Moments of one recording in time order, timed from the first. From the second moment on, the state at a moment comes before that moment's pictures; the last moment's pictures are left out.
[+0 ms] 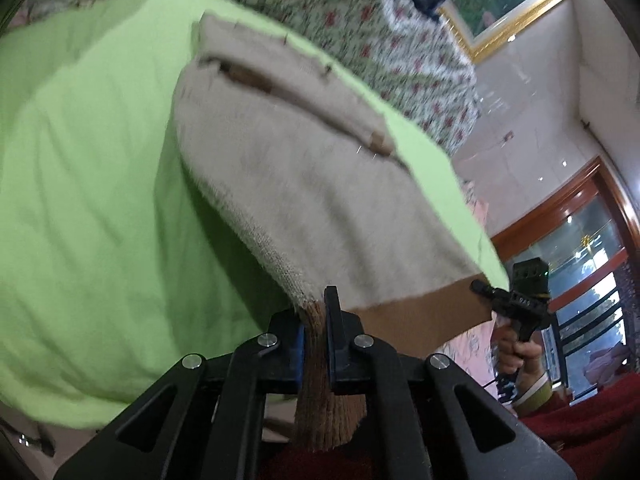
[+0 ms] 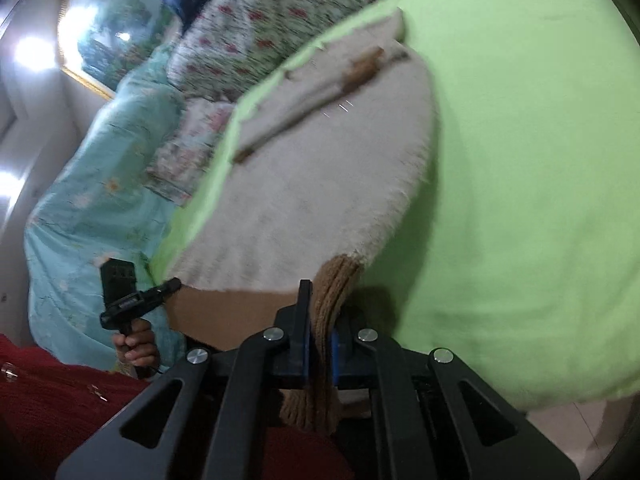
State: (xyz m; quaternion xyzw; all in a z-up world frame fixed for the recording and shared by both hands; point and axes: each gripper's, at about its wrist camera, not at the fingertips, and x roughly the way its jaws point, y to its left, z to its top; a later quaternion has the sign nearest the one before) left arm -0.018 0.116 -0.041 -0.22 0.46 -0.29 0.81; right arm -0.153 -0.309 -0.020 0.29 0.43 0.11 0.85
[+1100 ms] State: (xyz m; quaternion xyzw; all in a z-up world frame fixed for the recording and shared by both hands) left arm 0.332 0.096 -0.027 -0.21 0.39 -0.15 0.88; right arm 0.194 -0.395 0.004 0.24 0.37 -0.02 0.90
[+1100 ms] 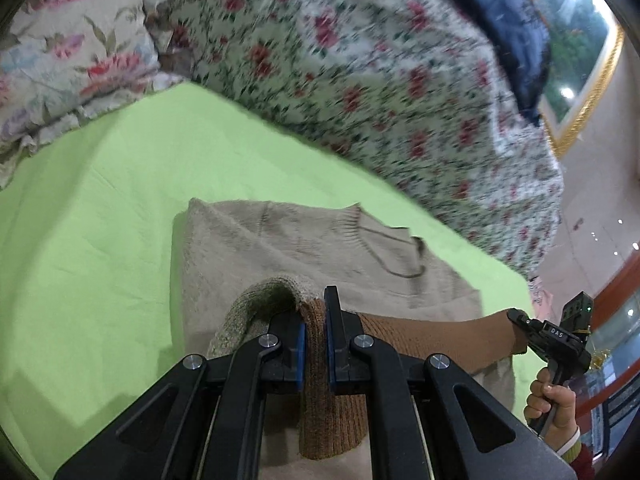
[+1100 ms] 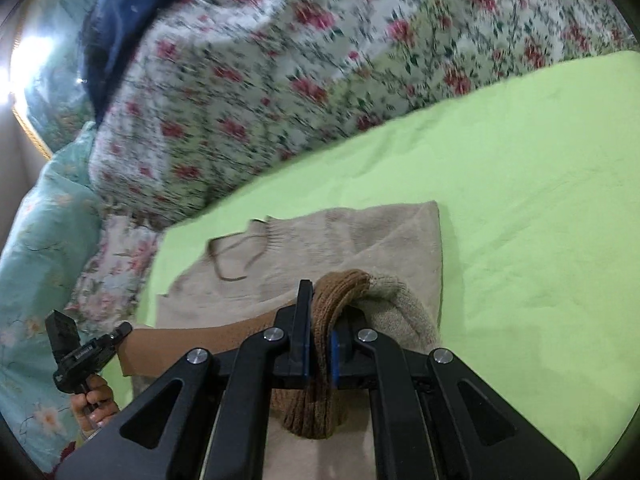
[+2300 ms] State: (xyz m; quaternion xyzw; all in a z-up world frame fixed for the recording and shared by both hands) left arm 0.386 0.071 -0.051 -0.16 0.46 -0.11 0.87; right arm 0.241 -0.370 -0.025 0.12 0.44 -0.10 0.88
